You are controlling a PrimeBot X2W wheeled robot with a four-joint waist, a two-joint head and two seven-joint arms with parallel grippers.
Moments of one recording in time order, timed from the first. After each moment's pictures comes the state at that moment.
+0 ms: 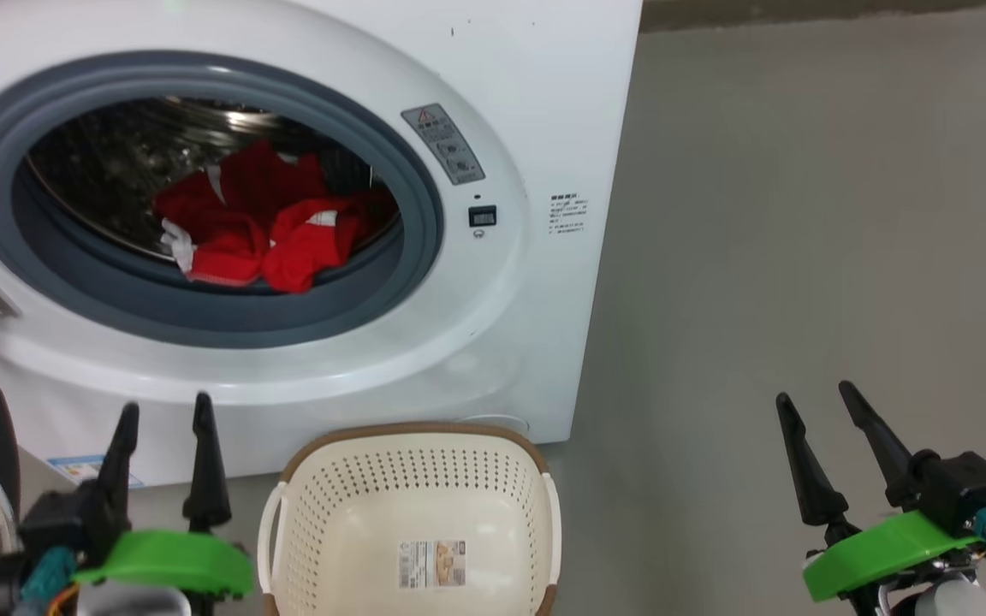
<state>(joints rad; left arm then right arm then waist) -0.14 0.14 -0.03 0.22 -0.33 0.10 -0.22 -0.05 -0.12 0.03 0.26 0.31 0.13 -0.25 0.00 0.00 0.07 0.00</state>
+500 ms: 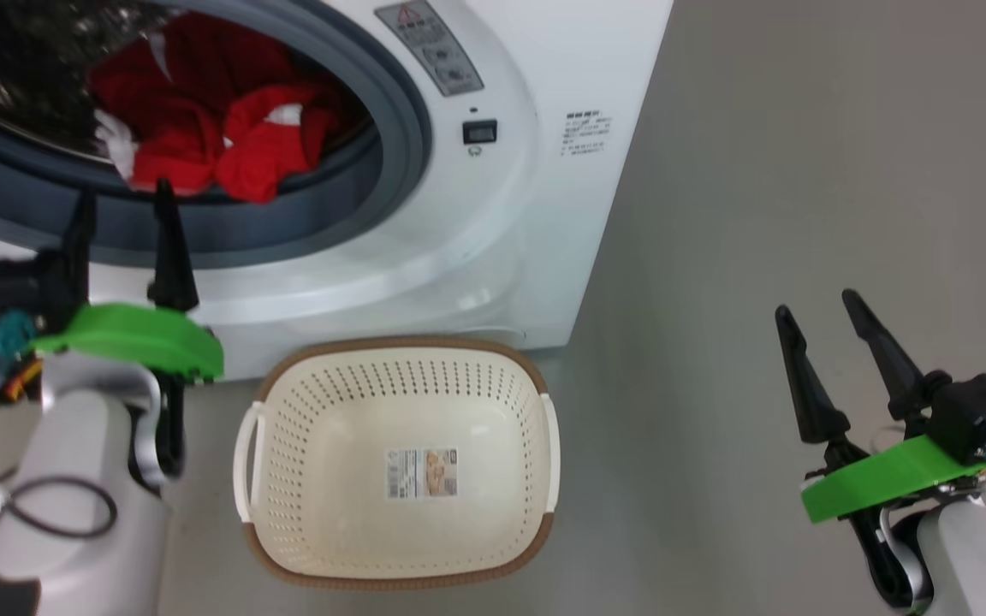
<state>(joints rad) -0.65 0.14 -0.04 0.59 -0.33 0.05 -0.24 -0.19 -0.15 0.04 0.23 0.31 0.13 -0.26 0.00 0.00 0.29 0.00</state>
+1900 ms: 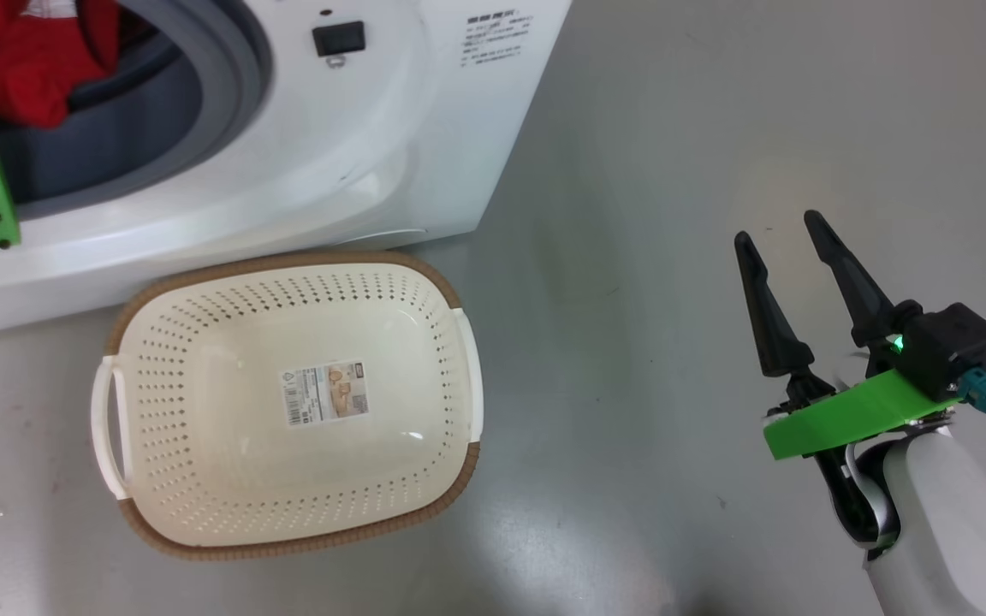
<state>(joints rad) -1.23 0.32 -0.18 1.27 -0.19 0.12 0.03 -0.34 -0.12 0.10 0.24 0.31 0.13 -0.26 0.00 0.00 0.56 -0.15</state>
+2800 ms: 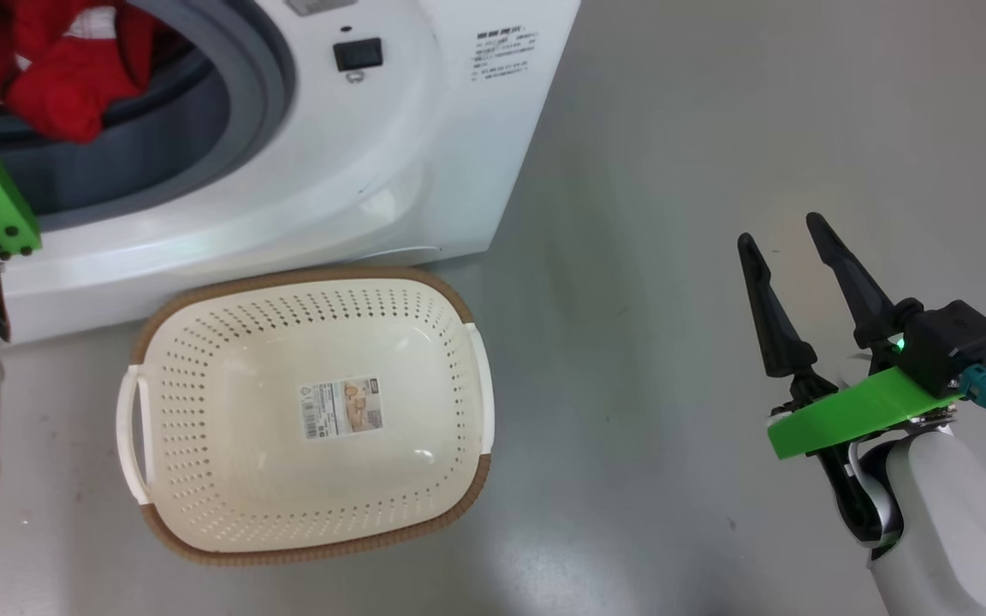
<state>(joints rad) -1.18 0.30 -0.13 1.27 -0.30 0.10 -0.23 -0.36 -0.13 0.11 0.27 0.33 0.13 -0.26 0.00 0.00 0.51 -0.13</state>
